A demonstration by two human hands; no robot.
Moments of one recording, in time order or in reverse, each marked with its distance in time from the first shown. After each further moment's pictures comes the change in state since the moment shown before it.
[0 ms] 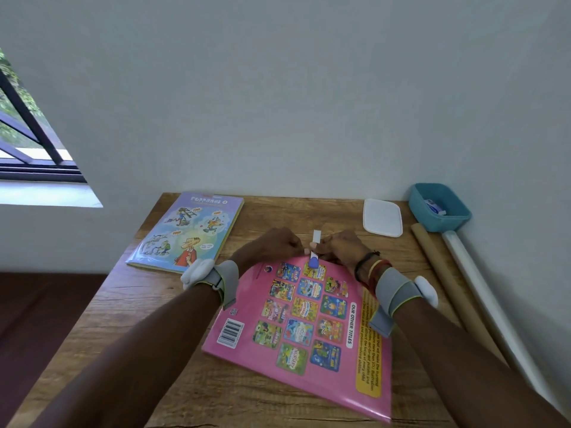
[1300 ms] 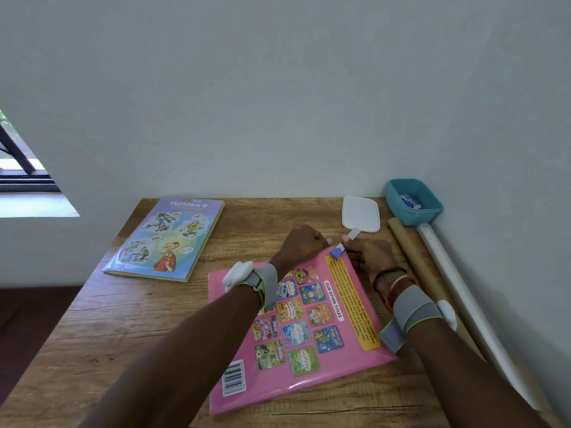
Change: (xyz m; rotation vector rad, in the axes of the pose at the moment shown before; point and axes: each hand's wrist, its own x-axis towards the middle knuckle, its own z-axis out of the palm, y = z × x) left_hand 0.048 0.070 0.055 -0.271 0.165 -0.107; right_hand -0.029 0.032 -0.065 0.387 0.345 0.024
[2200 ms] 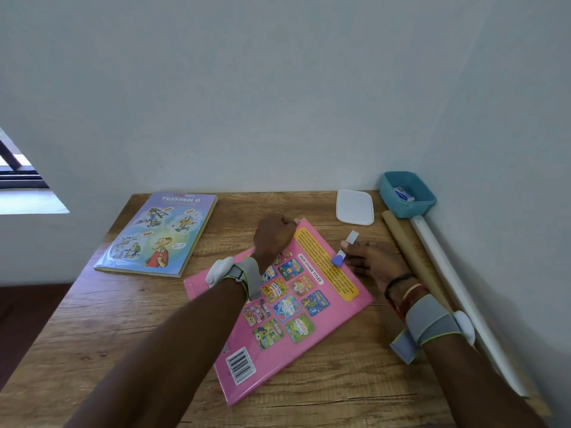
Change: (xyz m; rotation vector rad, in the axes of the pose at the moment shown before) left_hand 0.006 -0.031 -0.015 -0.072 0.362 -0.199; right_hand -0.026 -0.001 -0.024 -0.101 -0.081 0.055
